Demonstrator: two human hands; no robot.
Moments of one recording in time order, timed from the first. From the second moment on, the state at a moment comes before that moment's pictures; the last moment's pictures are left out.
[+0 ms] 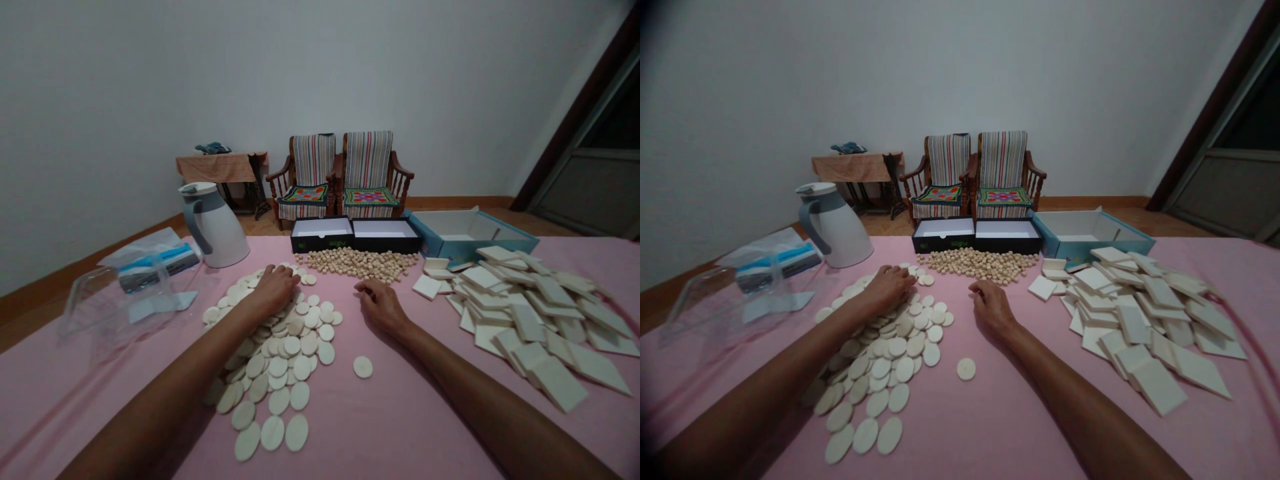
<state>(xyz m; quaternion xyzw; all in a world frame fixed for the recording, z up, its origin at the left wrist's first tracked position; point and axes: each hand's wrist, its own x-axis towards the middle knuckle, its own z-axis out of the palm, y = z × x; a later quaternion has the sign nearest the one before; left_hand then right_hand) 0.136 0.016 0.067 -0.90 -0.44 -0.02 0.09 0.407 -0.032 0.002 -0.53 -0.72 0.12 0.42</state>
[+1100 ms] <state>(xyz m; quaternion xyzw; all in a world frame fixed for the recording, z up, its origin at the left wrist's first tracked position) 0.266 0.048 0.045 -0.95 -0.29 -0.13 -0.01 0.475 0.016 0.027 -0.66 -0.72 0.01 0.21</state>
